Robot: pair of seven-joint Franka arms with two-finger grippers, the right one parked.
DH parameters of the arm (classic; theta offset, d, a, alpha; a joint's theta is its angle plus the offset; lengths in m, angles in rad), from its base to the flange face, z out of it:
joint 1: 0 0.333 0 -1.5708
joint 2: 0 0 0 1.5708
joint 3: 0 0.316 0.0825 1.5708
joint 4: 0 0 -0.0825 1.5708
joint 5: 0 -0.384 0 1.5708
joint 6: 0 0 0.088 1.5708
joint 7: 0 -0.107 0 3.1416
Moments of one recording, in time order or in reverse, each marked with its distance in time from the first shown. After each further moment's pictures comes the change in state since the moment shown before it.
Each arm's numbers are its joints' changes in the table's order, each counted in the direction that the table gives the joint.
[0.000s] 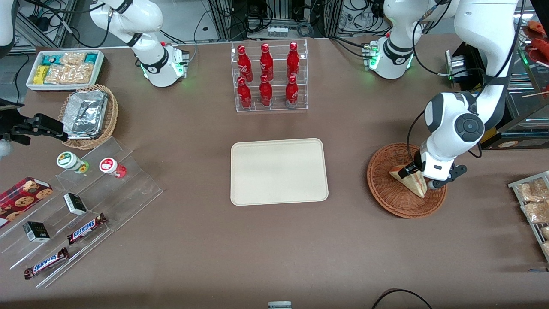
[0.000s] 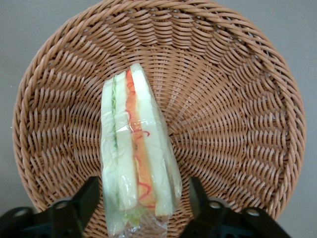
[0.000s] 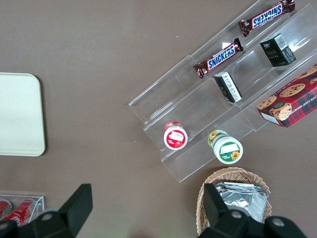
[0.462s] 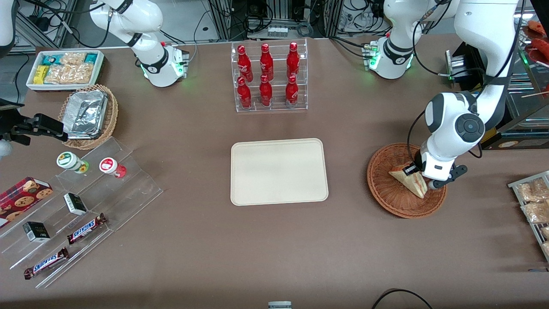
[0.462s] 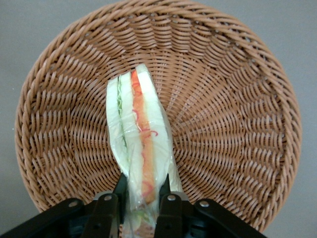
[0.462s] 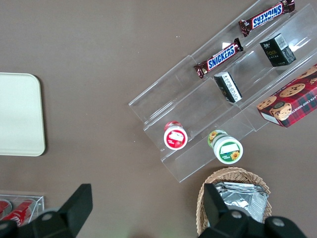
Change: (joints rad) arm 0.000 -0.009 0.001 0.012 0.000 0.015 0.000
